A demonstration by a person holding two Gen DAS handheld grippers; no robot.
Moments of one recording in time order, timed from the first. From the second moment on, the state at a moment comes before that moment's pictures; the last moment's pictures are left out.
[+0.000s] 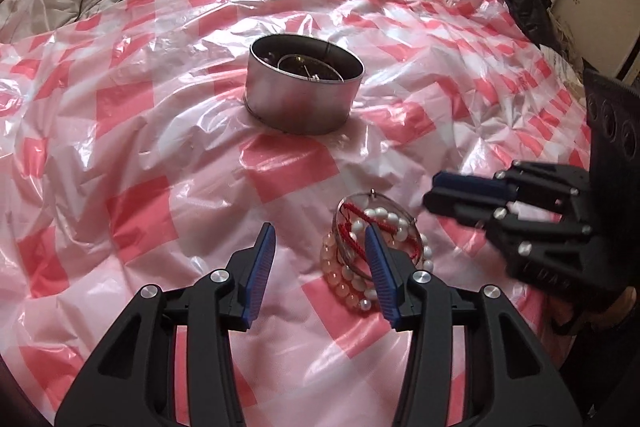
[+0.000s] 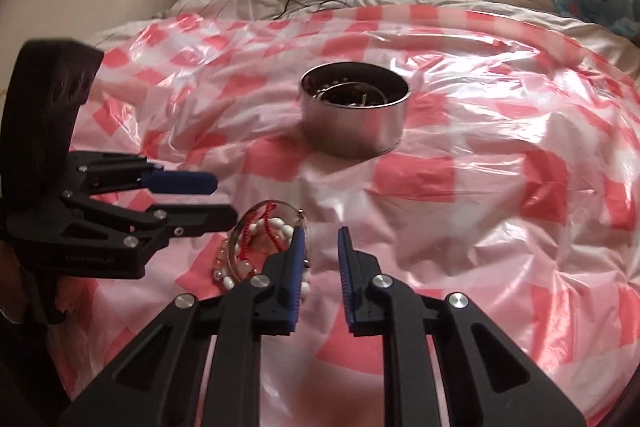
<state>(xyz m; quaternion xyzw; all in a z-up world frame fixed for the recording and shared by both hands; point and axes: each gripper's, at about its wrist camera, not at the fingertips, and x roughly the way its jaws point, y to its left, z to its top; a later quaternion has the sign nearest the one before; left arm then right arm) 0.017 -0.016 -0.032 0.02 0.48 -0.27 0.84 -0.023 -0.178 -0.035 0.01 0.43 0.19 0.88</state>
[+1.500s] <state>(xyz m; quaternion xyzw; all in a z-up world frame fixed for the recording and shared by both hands) 0.050 0.026 -0.054 -0.05 0.54 -0.23 0.81 -0.031 -0.145 -0.041 -0.06 0.44 0.23 0.87</state>
